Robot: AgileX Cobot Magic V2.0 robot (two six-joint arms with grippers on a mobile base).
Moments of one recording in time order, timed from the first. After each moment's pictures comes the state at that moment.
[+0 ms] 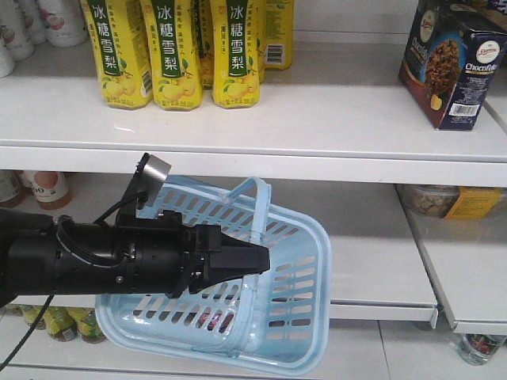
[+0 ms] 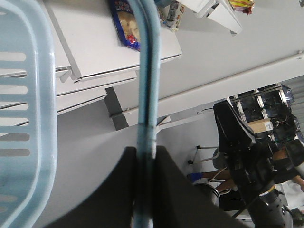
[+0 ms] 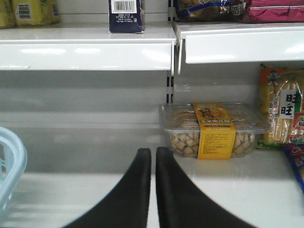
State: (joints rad) left arm -0.46 1.41 -0.78 -1.68 0.82 0.89; right arm 0.02 0.02 -0.13 -0.15 0.28 0.17
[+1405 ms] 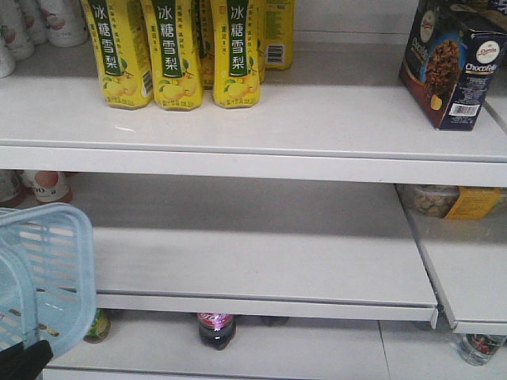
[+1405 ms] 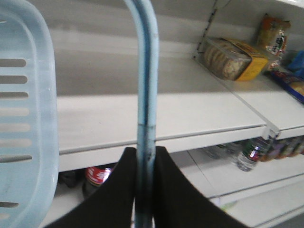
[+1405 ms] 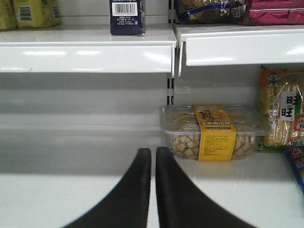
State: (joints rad) left arm -0.46 0.29 -0.04 -0.38 0.11 0.08; right arm 0.02 0.02 -0.13 -0.15 0.27 0.17
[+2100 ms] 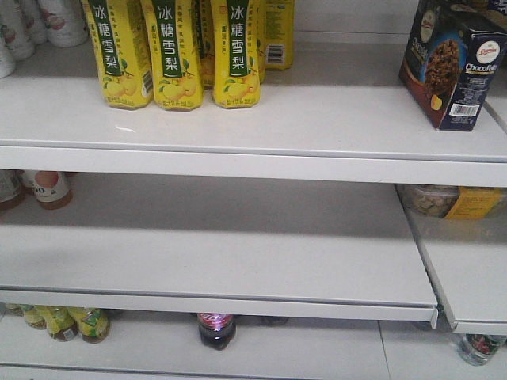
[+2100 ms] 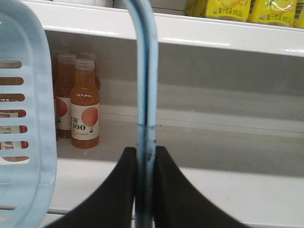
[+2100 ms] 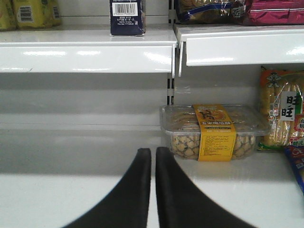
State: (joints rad) left arm -0.02 0.01 0.03 0.10 0.10 -0.24; right arm 0.02 0.02 -0.13 -0.15 0.27 0.17
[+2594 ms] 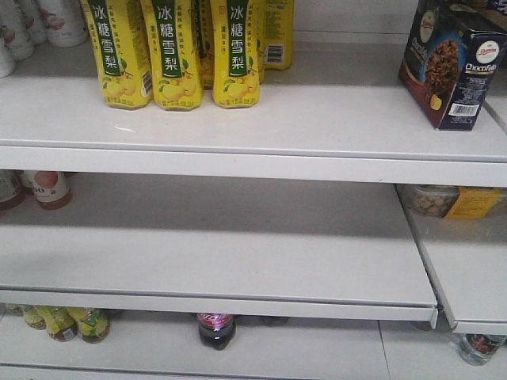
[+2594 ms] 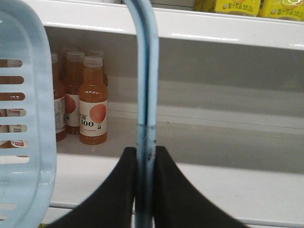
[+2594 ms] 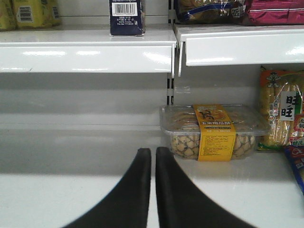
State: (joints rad) left arm -0.01 -0.01 0.03 0.14 0.13 -0.26; right arm 0.02 0.02 -0.13 -0.15 0.27 0.17
